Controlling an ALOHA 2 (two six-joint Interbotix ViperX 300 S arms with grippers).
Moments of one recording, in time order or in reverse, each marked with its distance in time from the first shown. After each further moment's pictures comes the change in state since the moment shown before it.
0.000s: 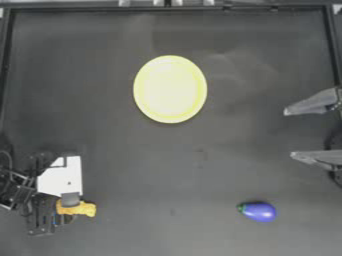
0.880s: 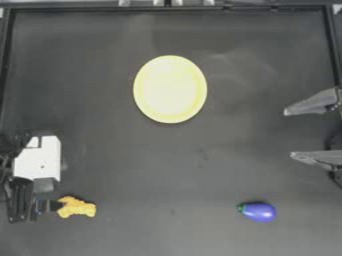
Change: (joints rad) left arm 0.043 -0.196 -0.066 0.015 0.161 0.098; right arm 0.000 0.000 -0.002 -0.002 0.005 -0.002
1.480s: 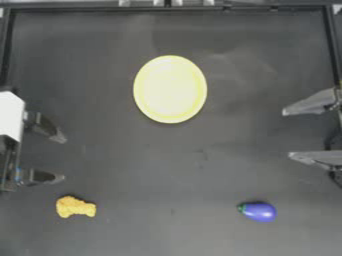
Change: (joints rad) left arm 0.235 -0.212 0.051 -0.189 -0.106 0.402; right arm 0.000 0.005 0.000 -0.002 -0.012 0.000
